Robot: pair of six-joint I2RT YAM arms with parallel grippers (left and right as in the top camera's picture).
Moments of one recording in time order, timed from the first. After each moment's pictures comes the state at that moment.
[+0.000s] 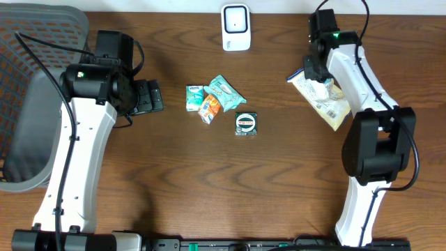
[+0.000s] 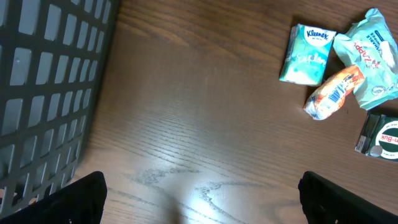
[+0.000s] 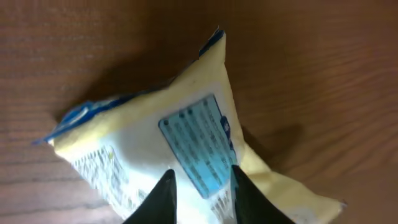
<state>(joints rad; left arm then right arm) -0.08 1.52 1.55 -1.29 -0.09 -0.29 0.11 2.17 1.82 -0.90 0.30 0.07</state>
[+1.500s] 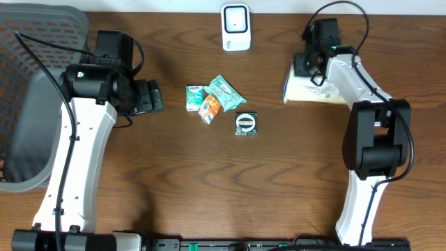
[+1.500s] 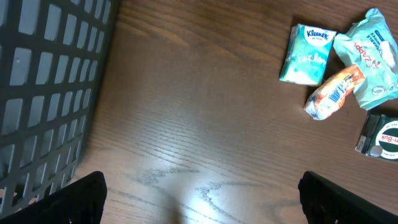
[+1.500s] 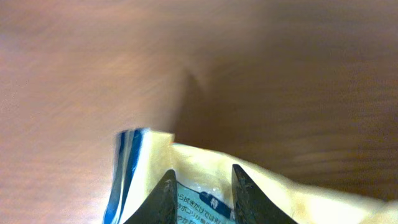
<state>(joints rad) -0.08 1.52 1.55 -1.29 -0.09 -0.29 0.09 2.22 1.70 -0.58 -0.11 0.04</state>
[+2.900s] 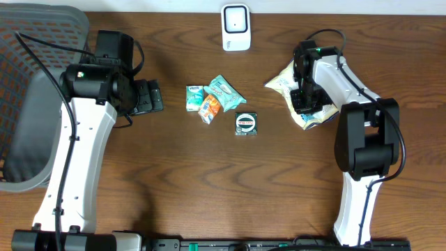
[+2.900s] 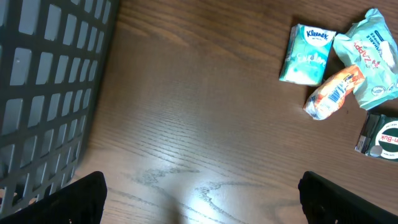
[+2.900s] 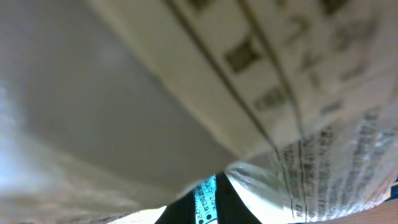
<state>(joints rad) -0.08 1.52 1.55 -1.29 -0.09 -0.29 0.16 2.23 1.71 -1.16 0.16 0.05</state>
